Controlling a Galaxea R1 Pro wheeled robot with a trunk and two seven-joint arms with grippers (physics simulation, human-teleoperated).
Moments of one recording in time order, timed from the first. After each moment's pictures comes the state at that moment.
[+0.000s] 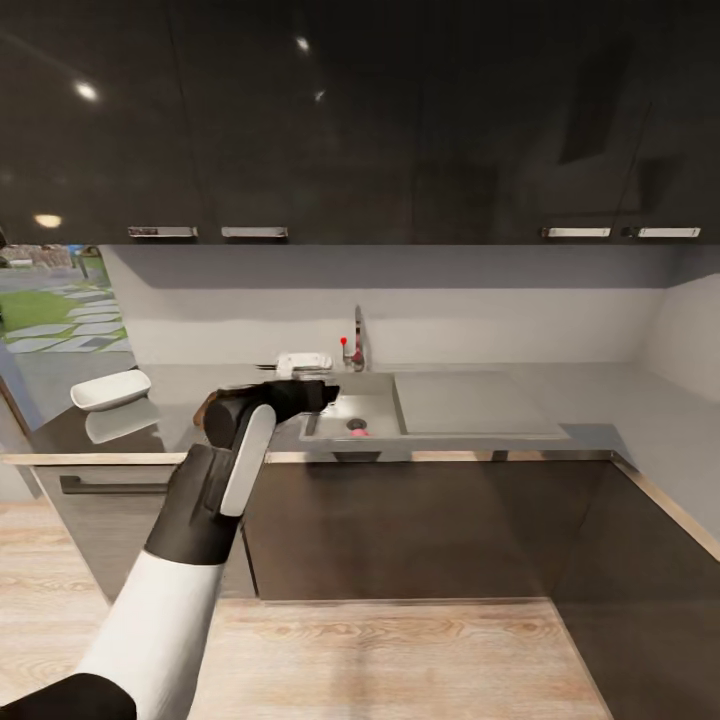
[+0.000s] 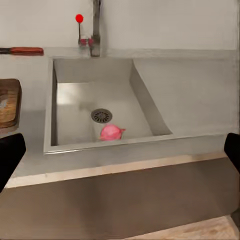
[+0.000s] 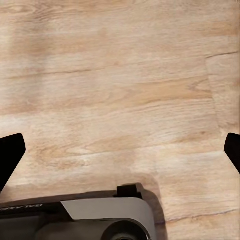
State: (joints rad) left arm -0.83 -0.16 -0.21 -1.50 0.29 1.01 0.25; right arm -0.09 -0.01 -0.38 -0.10 0.25 -0.50 0.05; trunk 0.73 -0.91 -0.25
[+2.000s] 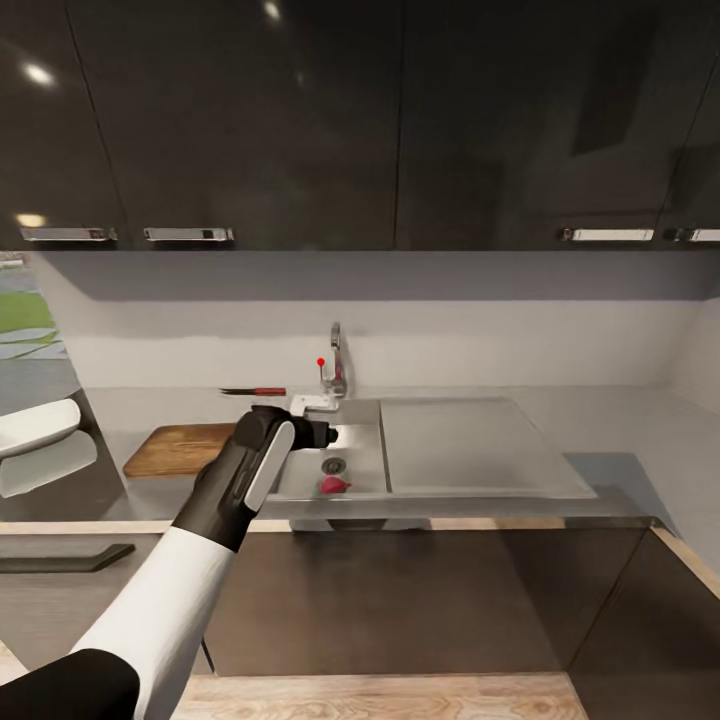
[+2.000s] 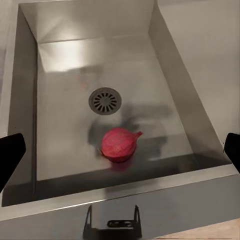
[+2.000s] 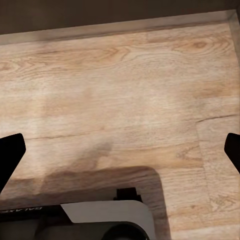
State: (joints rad) left arm -0.88 -0.13 -0.25 -1.14 0.30 1.01 0.25; right arm -0.09 -0.01 -0.37 -0.11 0.25 -0.50 0.05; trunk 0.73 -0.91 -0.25
